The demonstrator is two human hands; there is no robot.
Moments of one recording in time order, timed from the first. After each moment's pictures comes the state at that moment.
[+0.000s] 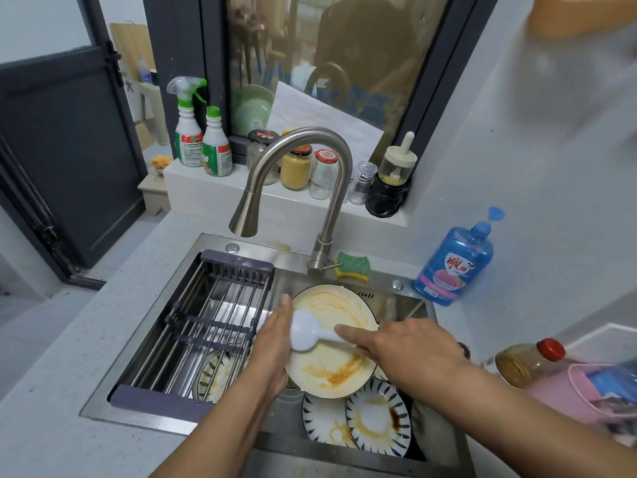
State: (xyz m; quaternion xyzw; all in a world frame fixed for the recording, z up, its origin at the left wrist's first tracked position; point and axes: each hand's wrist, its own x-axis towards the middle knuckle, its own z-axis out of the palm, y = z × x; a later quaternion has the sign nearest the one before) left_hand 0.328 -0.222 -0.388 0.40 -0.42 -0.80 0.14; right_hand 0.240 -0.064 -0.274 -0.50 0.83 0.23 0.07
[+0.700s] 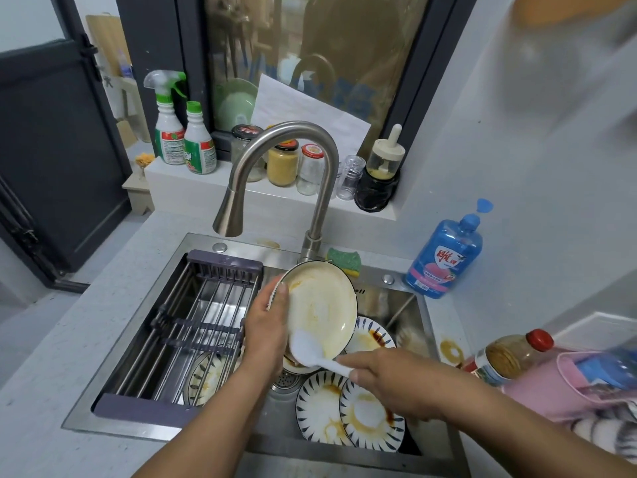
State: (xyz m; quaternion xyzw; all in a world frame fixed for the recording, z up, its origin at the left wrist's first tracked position) left_hand 0.303 -0.228 -0.394 0.37 -0.48 -0.74 0.28; right_hand 0.239 -0.047 -0.289 -0.38 0.85 0.03 0.37
